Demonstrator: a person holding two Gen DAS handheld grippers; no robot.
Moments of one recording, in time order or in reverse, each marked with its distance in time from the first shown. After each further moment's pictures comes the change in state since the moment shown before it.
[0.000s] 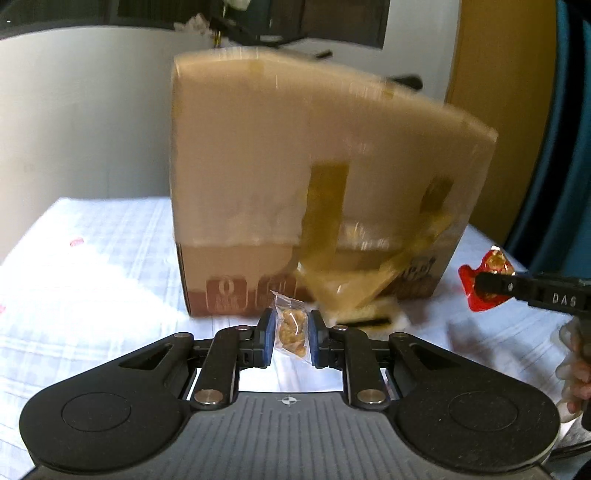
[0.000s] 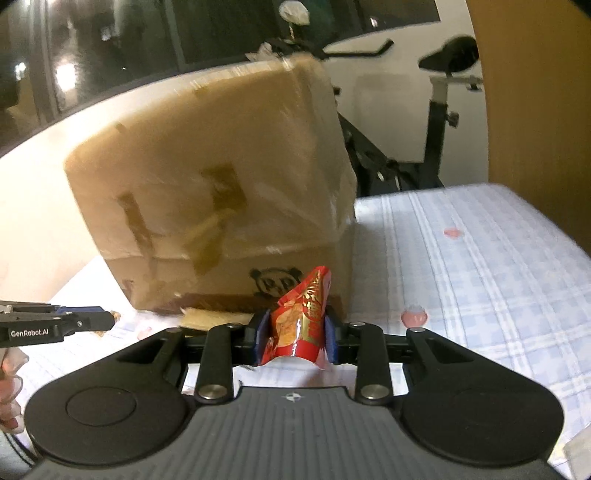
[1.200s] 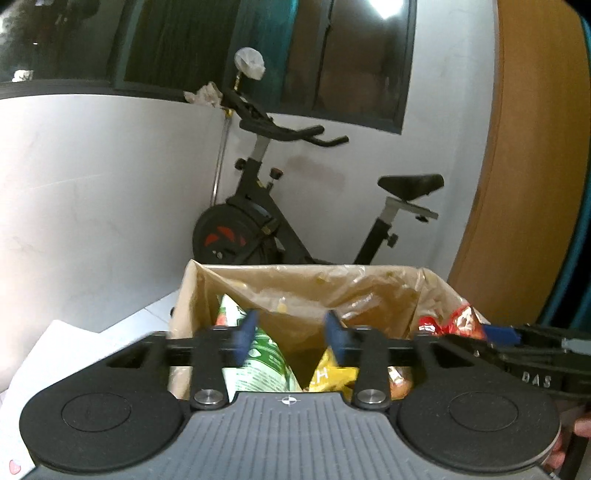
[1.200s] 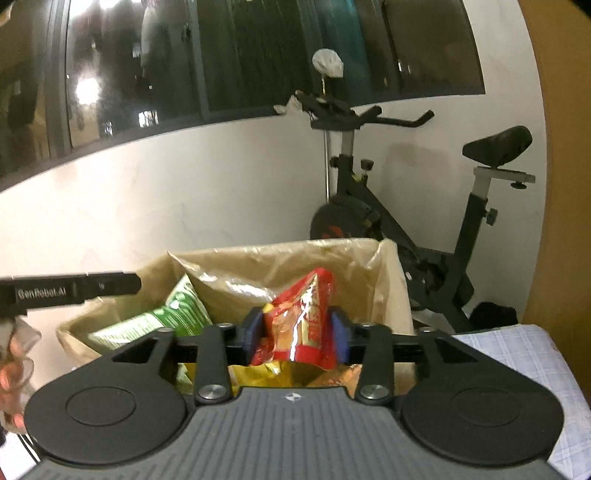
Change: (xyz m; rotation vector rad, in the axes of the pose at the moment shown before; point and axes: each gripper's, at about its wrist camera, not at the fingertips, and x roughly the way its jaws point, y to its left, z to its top) left arm 0.025 0.003 0.177 -0.045 -0.204 0.041; right arm 0.056 0.038 0.175 -0.090 -0.110 0.024
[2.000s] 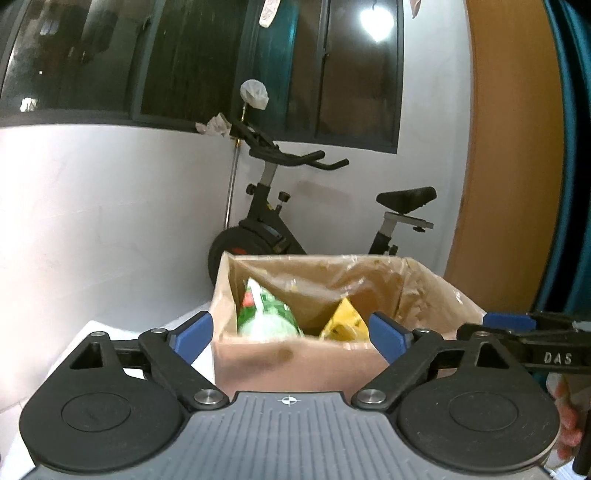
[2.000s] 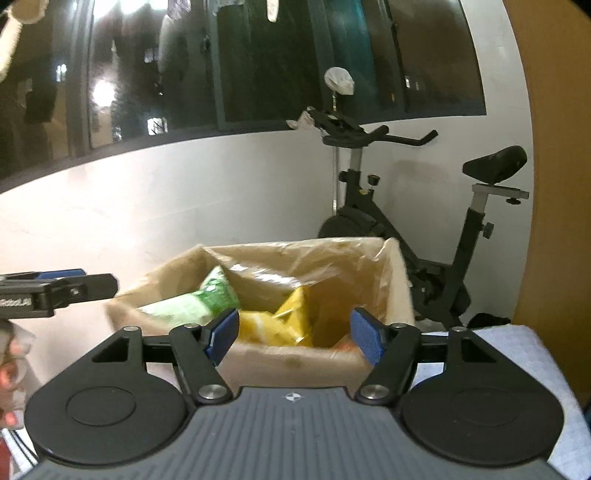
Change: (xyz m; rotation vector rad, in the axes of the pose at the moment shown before) left arm -0.093 0.001 -0.042 0.039 -0.070 0.030; right arm -0.069 0.027 -0.030 -0.030 -0.058 0.024
